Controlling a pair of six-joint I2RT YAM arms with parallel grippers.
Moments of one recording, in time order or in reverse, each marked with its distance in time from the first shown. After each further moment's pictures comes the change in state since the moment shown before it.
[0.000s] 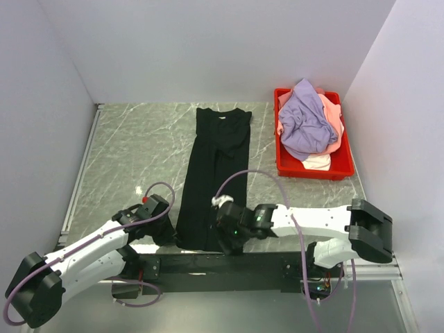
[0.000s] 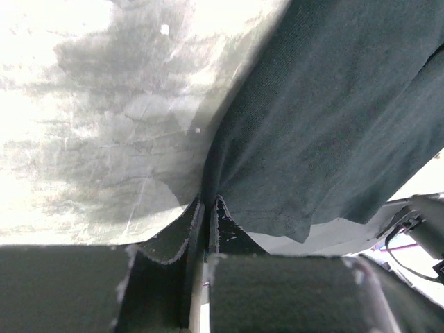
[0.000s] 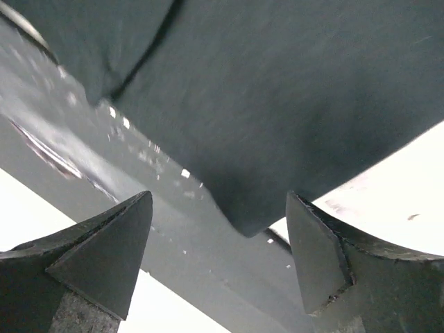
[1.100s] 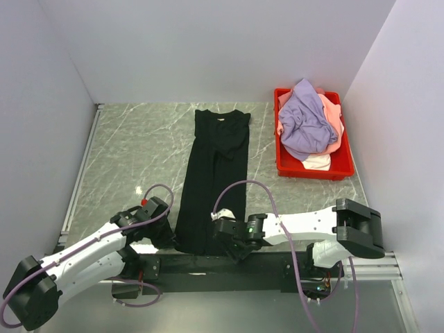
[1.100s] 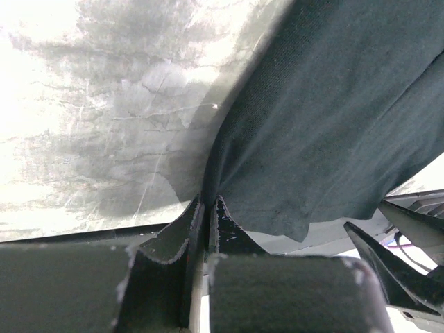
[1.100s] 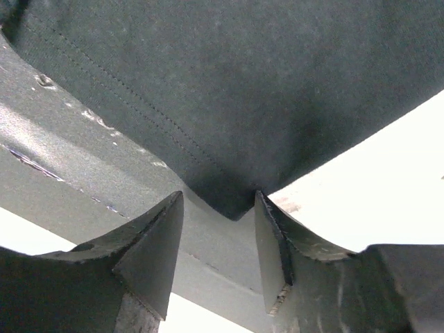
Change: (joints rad) left arm -0.037 -0.044 0.002 -0.068 -0.011 -0.032; right arm 0.174 0.095 -0.003 -0.102 0.079 0.063
